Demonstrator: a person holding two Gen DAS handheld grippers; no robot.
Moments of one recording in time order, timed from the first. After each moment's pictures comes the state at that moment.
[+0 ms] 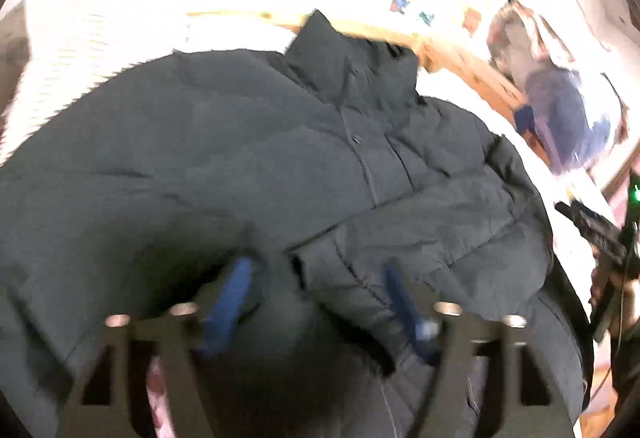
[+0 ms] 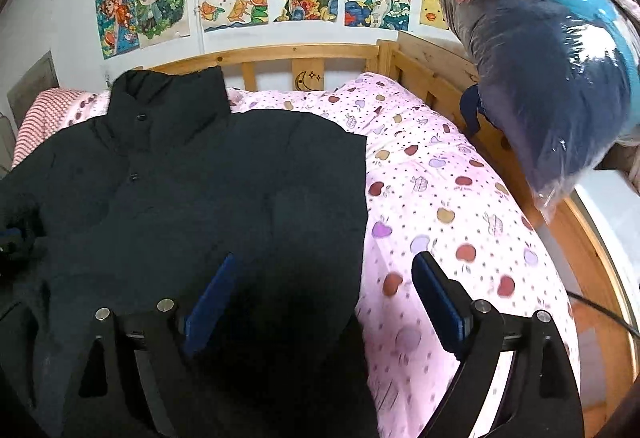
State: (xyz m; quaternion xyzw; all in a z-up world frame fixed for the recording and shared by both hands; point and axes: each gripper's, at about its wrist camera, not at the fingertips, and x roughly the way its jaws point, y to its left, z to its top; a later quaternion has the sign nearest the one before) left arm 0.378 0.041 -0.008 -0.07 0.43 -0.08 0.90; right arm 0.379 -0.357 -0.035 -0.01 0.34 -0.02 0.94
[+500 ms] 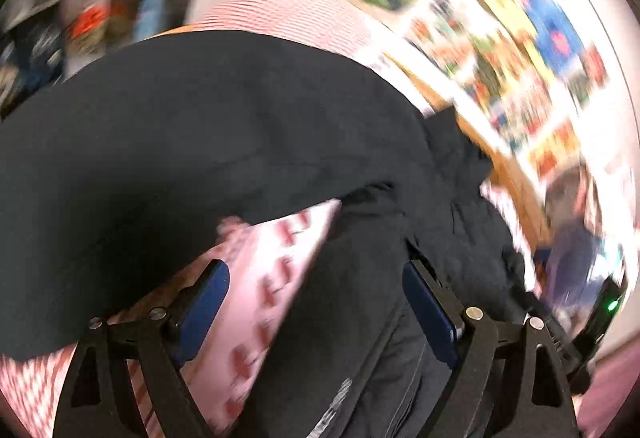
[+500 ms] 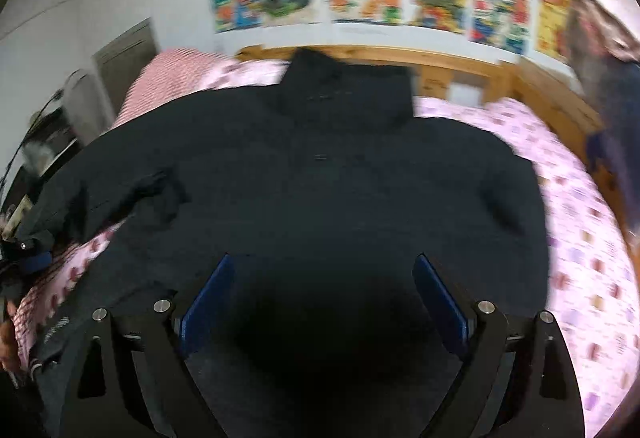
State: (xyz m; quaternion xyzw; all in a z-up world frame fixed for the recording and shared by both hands) left arm 0.223 0.126 -0.013 -0.33 0.36 0.11 0.87; right arm 0.351 -0.191 -0.029 -0.05 0.35 0.16 0.92
